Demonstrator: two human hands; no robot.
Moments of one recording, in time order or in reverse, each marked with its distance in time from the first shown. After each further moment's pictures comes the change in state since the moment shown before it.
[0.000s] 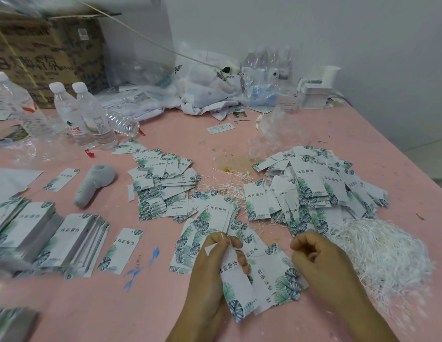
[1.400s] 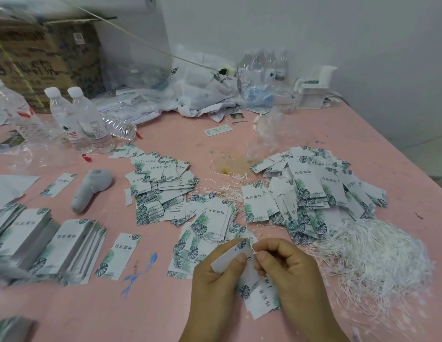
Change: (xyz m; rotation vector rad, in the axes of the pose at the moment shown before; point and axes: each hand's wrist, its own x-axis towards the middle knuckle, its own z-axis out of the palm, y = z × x) left_hand -0.005 -0.016 -0.007 0.293 -0.033 0.242; right_hand -0.019 -0.029 0.045 0.636 -0.042 -0.096
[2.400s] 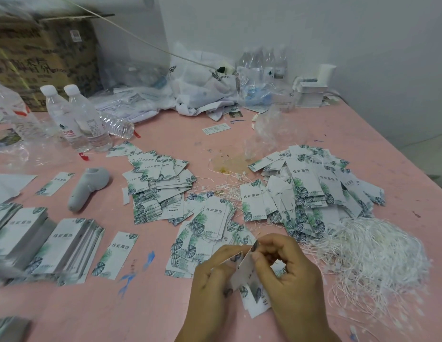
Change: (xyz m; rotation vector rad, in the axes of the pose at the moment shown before) left_hand -0.001 0.001 -0.007 0.195 -0.119 0.081; right_hand -0.007 0.002 0.007 -0.326 0.193 -0.347
